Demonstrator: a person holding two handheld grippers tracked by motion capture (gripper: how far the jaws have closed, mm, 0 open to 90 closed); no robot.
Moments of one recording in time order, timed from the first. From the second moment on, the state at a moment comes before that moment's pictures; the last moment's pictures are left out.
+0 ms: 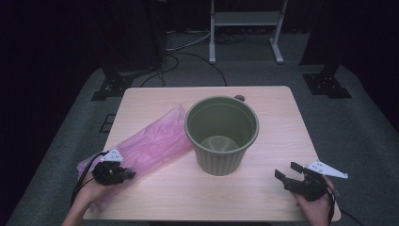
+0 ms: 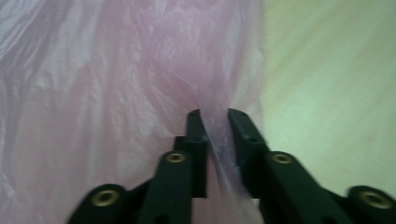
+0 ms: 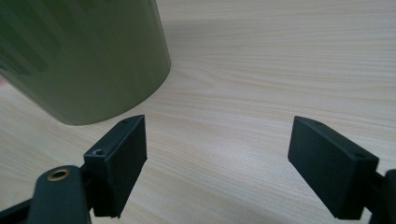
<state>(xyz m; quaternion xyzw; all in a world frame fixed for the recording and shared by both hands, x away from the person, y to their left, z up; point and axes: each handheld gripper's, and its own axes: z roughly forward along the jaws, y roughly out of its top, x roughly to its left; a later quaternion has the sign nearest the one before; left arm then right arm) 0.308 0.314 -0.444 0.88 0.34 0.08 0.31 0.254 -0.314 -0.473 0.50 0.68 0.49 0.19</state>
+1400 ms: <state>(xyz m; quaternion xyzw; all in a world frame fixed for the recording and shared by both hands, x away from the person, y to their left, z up) 0.402 0.282 -0.454 0.92 0.31 0.09 0.24 0.254 -0.319 -0.474 0.49 0.69 0.49 0.19</state>
